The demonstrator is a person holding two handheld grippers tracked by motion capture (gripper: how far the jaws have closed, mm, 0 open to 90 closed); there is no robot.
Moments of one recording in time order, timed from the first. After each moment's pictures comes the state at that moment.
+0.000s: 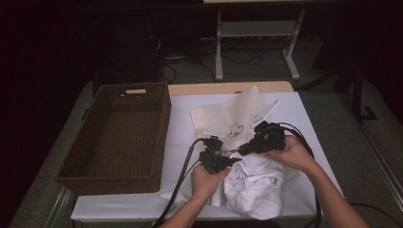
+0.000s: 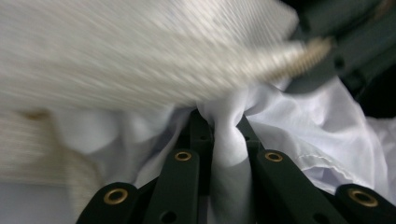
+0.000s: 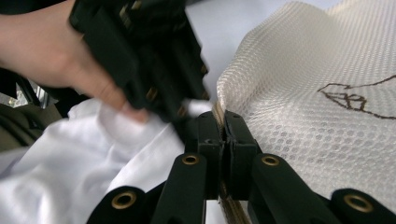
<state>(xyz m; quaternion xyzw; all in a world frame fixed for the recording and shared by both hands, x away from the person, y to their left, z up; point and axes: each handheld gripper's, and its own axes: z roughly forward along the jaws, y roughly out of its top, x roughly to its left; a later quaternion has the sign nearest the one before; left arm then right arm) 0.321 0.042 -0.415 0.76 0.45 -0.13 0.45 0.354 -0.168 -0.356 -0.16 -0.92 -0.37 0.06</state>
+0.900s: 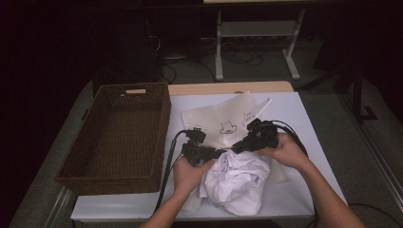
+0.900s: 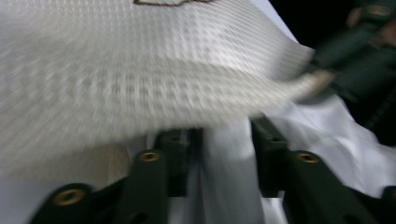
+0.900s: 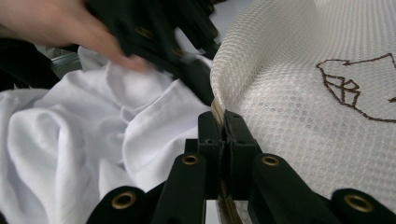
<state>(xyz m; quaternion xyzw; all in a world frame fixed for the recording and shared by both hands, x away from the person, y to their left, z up) 0.325 0.084 -0.390 0.78 0.46 -0.08 0.42 0.359 -0.150 -0.352 -0.16 -0.92 -0.36 0.06</state>
